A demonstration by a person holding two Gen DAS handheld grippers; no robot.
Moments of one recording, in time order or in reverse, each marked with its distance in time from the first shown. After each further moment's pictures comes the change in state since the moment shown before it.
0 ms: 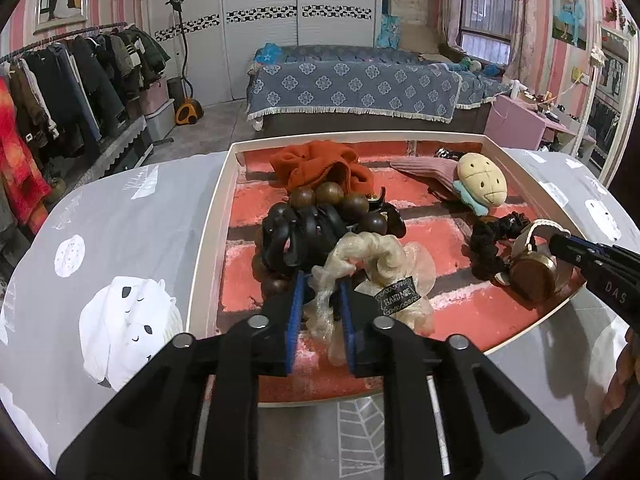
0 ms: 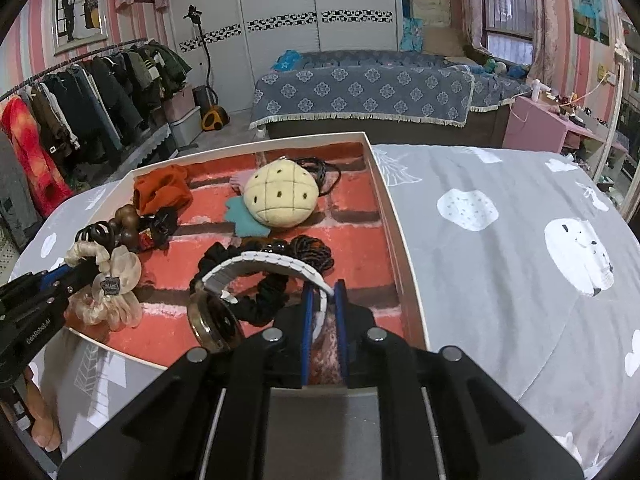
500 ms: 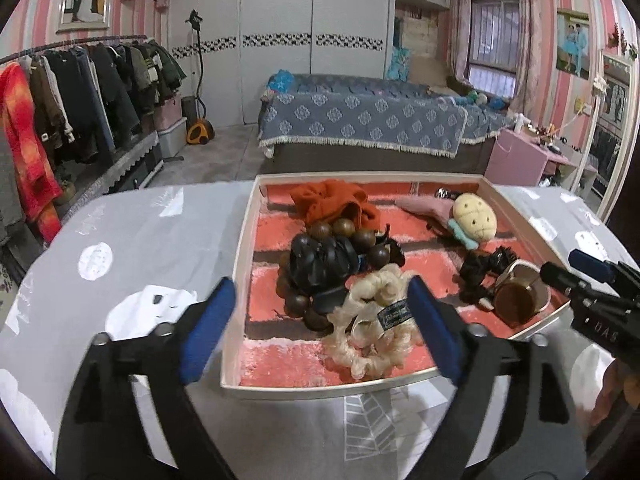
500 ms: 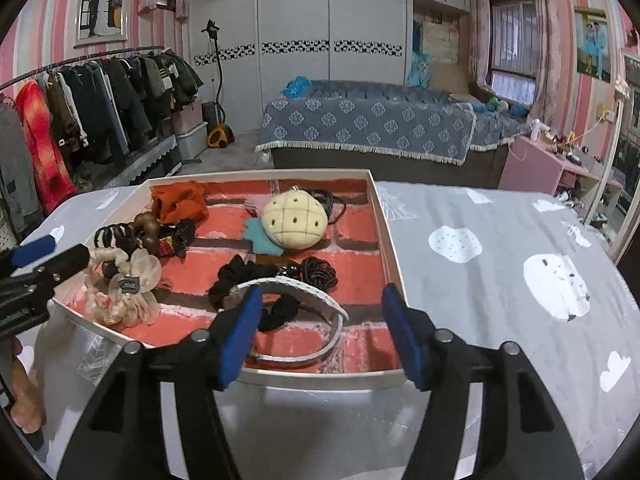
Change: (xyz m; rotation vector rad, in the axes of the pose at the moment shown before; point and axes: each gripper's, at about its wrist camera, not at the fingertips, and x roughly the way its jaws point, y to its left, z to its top) left arm -0.041 0.011 0.002 -0.053 -0.123 0.018; right arm -0.035 0.012 -0.004 -0.081 -0.119 -0.025
